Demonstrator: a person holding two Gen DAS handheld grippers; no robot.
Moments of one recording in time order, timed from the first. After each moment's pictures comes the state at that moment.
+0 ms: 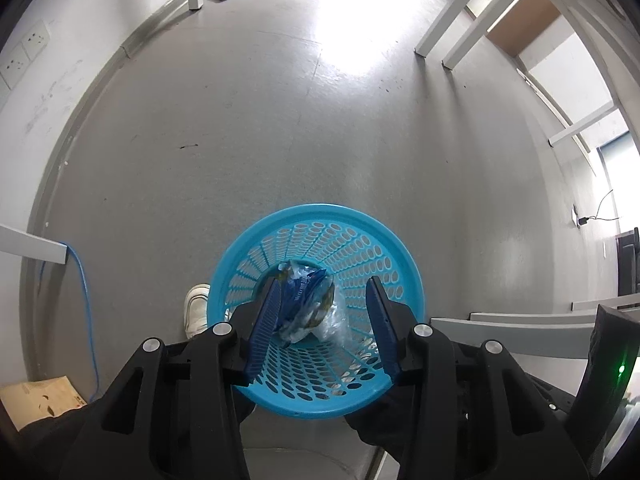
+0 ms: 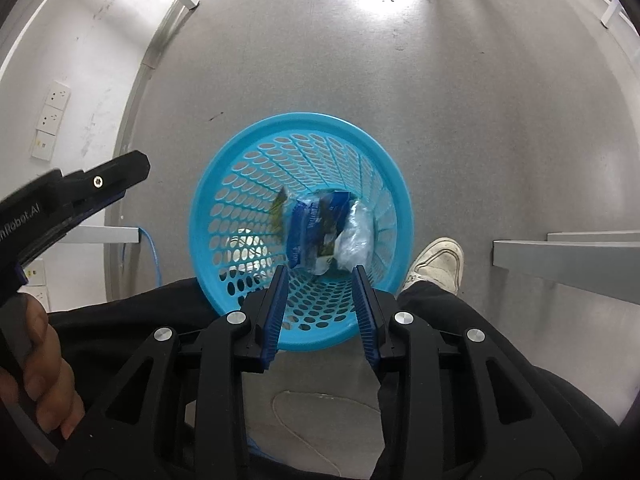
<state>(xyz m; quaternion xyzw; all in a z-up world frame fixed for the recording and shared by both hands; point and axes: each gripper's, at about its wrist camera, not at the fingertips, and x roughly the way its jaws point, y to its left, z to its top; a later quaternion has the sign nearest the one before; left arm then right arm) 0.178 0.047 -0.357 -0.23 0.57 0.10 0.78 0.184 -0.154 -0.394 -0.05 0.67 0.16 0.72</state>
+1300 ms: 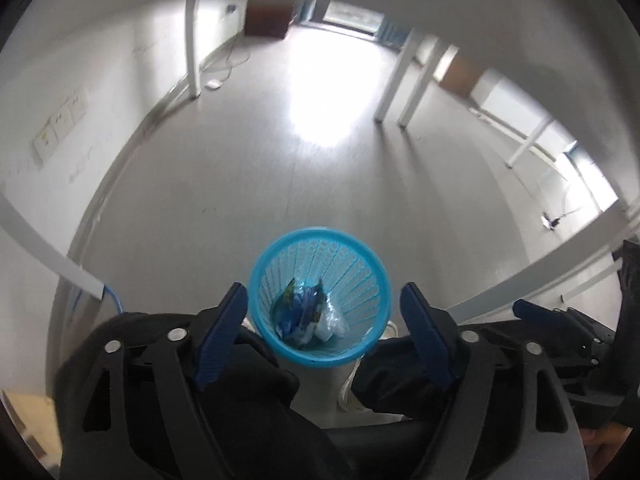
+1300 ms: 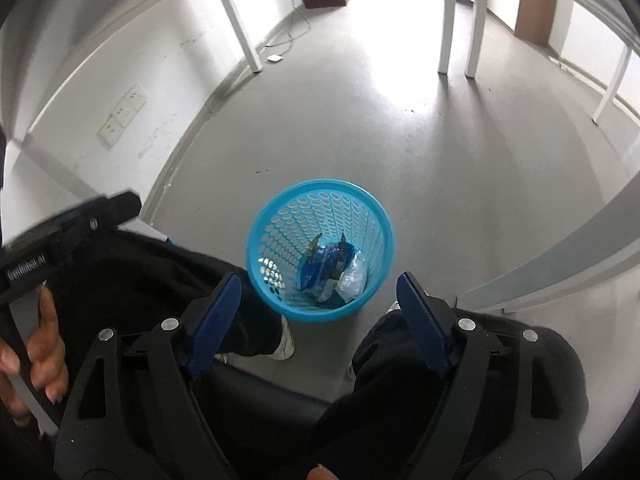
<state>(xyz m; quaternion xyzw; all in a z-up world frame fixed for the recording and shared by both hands) 0.021 0.019 -0.226 -0.17 0.45 0.08 0.88 0.052 -0.189 -0.232 -0.11 0.51 0.25 0.82</state>
